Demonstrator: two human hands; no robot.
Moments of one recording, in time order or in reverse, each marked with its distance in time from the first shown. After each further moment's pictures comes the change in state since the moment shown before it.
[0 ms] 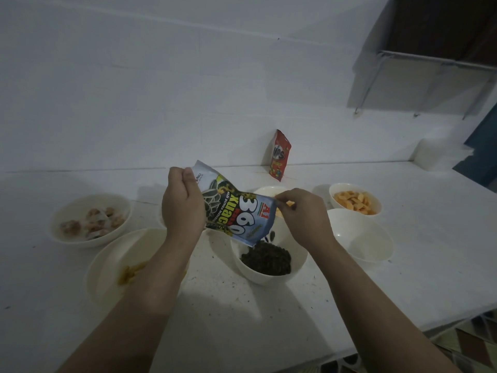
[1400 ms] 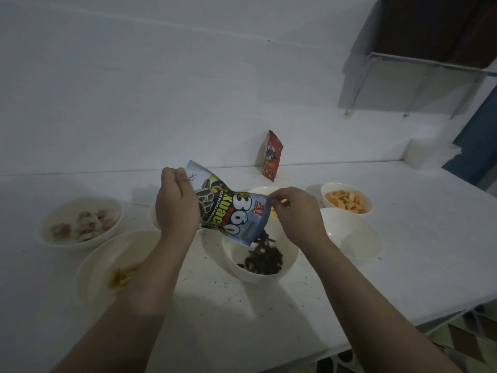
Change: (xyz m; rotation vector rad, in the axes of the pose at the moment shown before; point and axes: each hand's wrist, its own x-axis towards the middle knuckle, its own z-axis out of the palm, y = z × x) left_hand -0.003 0.006 0.005 0.055 0.031 0.008; right_hand -0.003 -0.004 -0.009 0.010 -0.046 0.044
